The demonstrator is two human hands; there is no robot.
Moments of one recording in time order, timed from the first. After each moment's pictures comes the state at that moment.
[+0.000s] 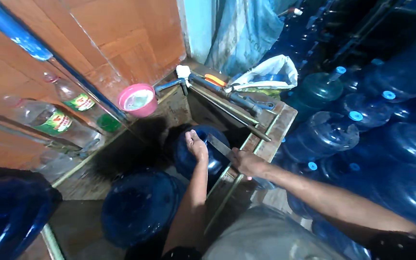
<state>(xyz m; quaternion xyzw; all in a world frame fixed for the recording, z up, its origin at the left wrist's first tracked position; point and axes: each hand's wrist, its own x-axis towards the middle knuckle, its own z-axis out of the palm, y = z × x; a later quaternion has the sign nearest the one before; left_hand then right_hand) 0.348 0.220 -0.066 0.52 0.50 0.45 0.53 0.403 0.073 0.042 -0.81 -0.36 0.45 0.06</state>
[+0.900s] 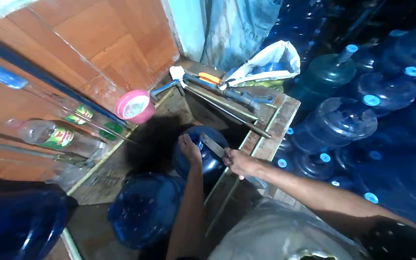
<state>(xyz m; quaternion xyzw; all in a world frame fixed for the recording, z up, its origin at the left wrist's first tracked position) 0.340 0.225 -0.062 0.57 0.52 0.42 0.48 0.419 0.075 0.023 -0.77 -0.39 0.49 0.15</state>
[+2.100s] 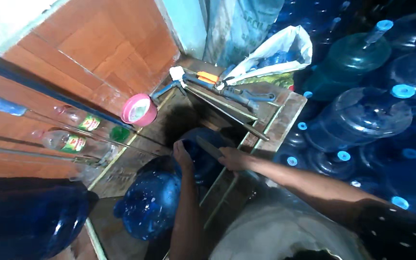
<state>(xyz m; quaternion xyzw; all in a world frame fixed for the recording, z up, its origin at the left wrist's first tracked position) 0.325 0.222 -0.059 0.65 0.52 0.37 0.41 0.462 0.079 0.011 -0.70 -0.39 0.57 0.19</state>
